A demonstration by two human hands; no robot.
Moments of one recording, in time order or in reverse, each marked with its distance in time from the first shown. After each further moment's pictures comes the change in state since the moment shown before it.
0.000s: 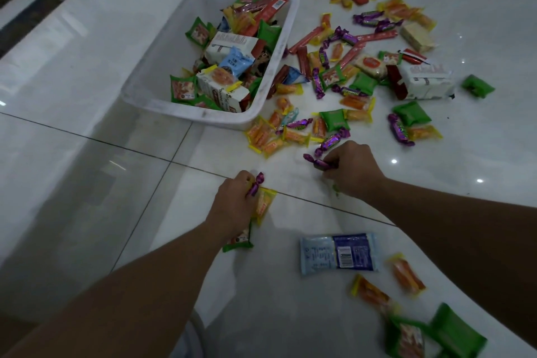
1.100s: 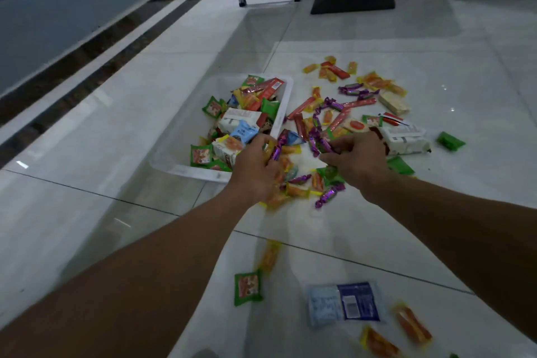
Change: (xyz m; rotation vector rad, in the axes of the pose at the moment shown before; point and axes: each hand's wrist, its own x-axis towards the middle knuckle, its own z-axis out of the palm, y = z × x) left_hand 0.045 0.110 -0.096 -0.284 0.198 0.250; right_hand 0.006 -0.058 -0.089 0.595 0.388 0.044
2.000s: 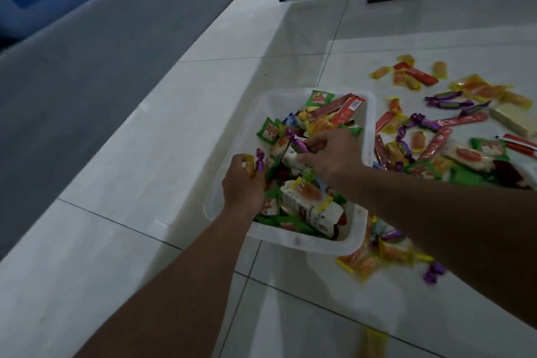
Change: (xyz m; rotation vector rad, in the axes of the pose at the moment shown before) left_hand 0.121 -0.126 -0.099 -0.062 0.328 -0.404; right_hand 0.102 -0.097 0.188 0.010 -0.176 -0.032
